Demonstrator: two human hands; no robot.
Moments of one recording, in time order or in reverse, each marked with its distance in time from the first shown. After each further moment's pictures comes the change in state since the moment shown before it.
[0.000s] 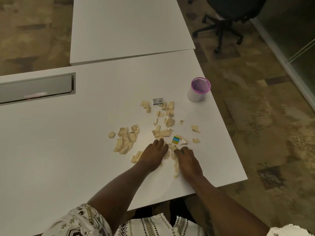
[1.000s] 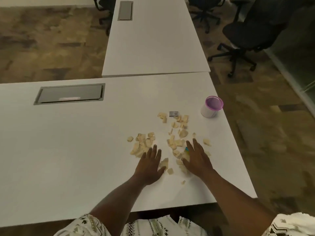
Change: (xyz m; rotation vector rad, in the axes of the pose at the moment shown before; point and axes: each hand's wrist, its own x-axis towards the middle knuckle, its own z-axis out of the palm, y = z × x) left_hand -0.078 -0.021 -0.005 -0.104 0.047 -0.298; right_hand 0.025 -0.024 -0.050 -0.167 -0.083 -0.036
